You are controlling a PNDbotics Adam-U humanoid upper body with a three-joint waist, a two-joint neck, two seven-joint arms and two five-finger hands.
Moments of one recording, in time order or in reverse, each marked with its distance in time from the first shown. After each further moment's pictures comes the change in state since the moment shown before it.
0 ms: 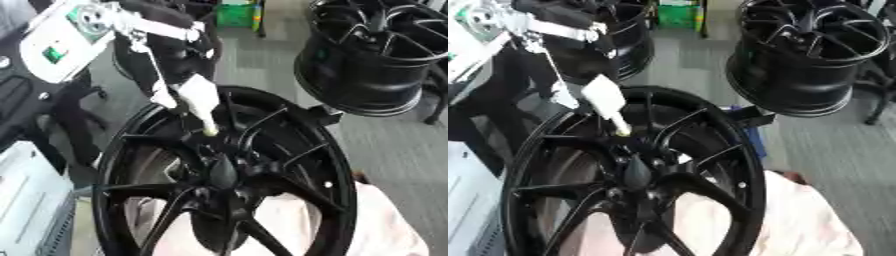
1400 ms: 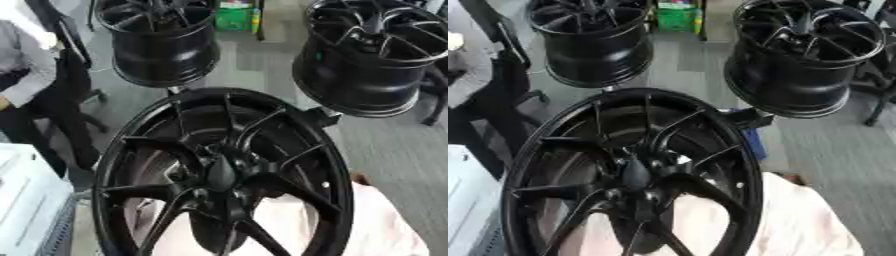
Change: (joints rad) left arm 0.388 0.414 0.522 -0.015 0.083 0.092 0.182; right arm 0.038 -0.012 -0.031 0.005 0.015 -0.004 -0.031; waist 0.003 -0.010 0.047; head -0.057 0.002
